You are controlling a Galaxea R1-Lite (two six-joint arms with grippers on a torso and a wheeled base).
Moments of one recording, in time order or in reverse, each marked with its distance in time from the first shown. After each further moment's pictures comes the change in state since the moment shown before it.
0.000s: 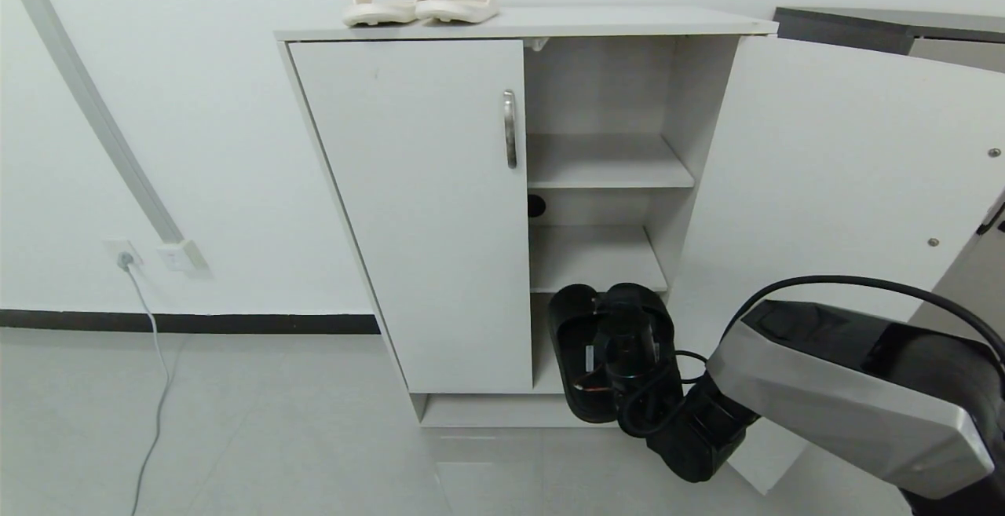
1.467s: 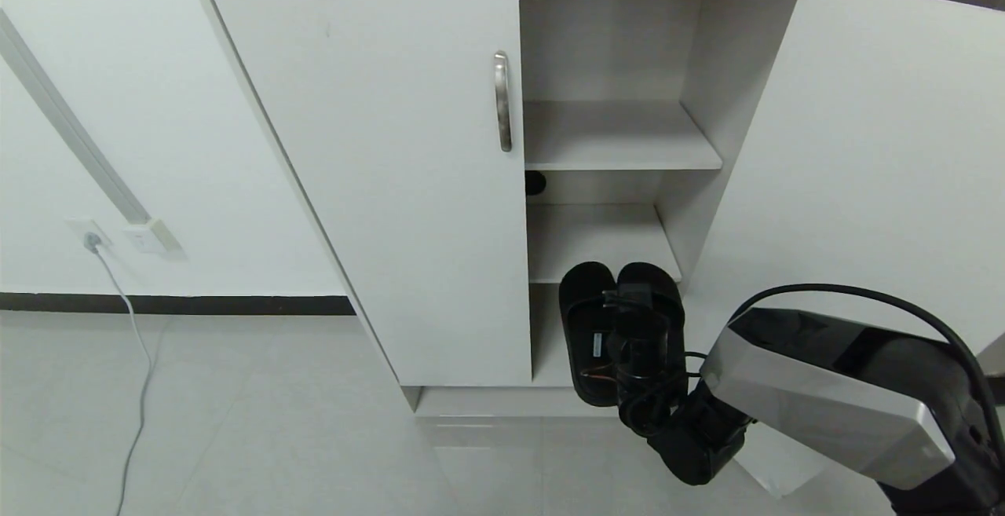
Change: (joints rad) left arm 0.000 0.000 0.000 0.000 0.002 -0.002; right arm -0.025 0.053 -0.001 -0.245 -0.054 -0.103
